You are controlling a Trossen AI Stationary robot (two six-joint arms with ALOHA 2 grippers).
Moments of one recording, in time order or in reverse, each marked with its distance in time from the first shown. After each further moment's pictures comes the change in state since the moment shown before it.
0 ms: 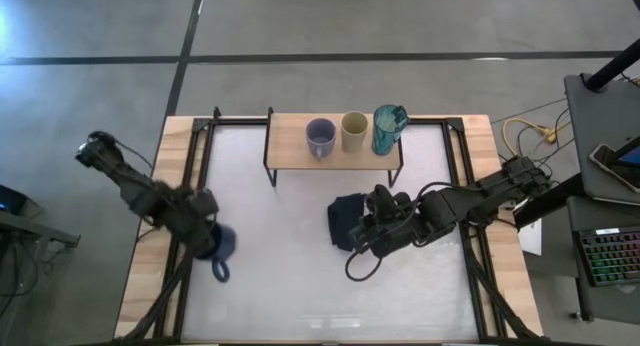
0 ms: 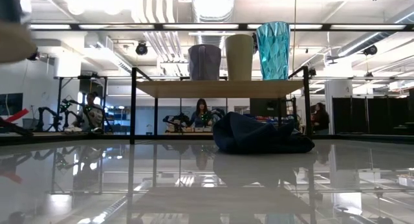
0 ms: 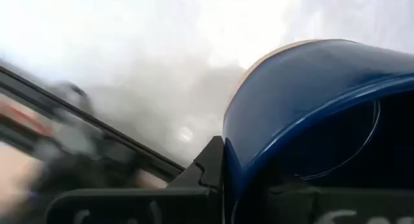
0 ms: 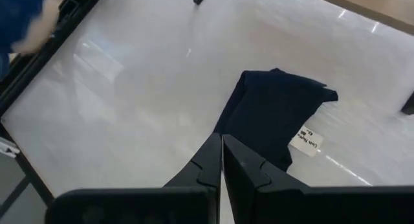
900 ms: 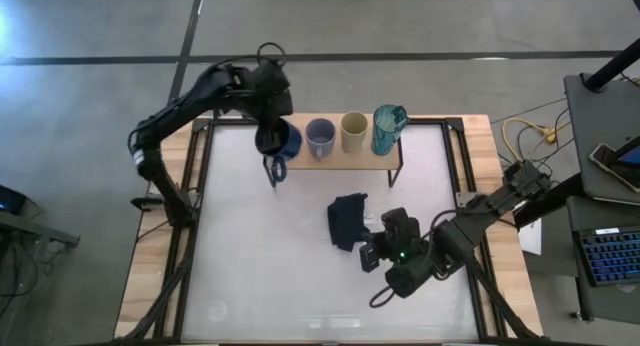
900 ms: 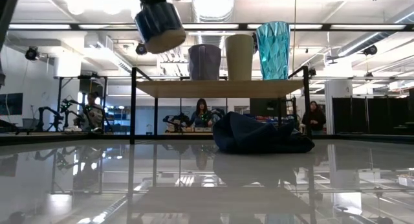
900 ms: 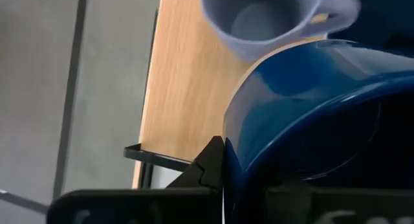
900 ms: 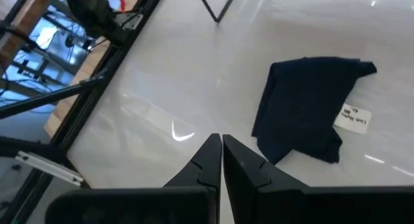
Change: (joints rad) left arm 1.114 0.715 1.026 0.012 0.047 1.563; right arm 0.190 0.003 -0.047 0.068 0.223 0.339
